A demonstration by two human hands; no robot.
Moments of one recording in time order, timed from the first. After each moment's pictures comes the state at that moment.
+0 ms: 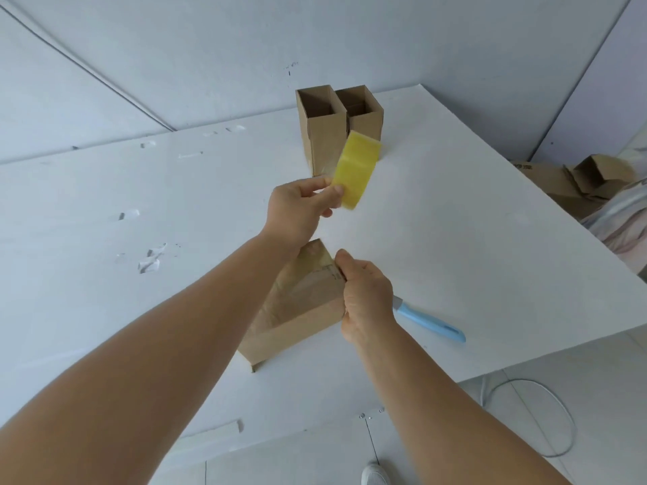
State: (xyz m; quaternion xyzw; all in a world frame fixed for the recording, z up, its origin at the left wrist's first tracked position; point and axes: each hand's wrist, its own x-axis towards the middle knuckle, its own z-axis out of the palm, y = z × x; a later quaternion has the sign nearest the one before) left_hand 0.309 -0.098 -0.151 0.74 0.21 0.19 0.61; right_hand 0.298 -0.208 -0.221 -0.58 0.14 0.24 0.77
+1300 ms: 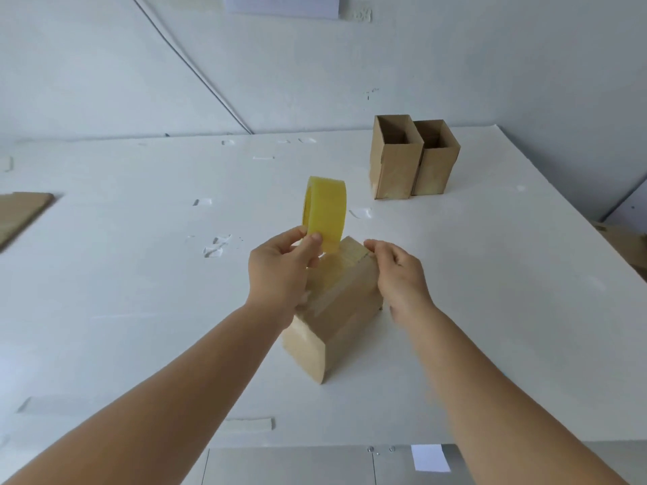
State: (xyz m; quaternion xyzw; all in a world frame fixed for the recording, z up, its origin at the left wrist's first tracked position) left_hand 0.207 -0.073 -0.159 0.58 0.38 0.31 0.65; right_hand 0.333 -0.171 -0.204 -0.75 -0.15 0.22 0.60
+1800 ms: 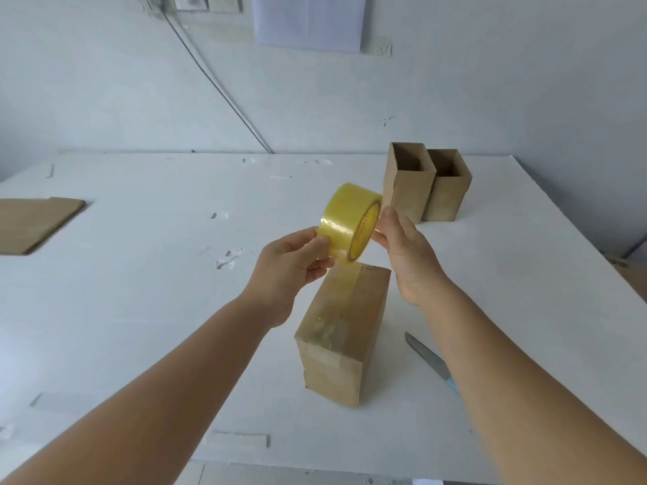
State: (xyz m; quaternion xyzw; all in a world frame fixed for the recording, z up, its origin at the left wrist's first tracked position) left_hand 0.206 -0.065 -0.132 0.60 0.27 0.25 0.71; right_hand 0.367 -0.154 -0.157 -0.68 -0.28 0.26 0.62
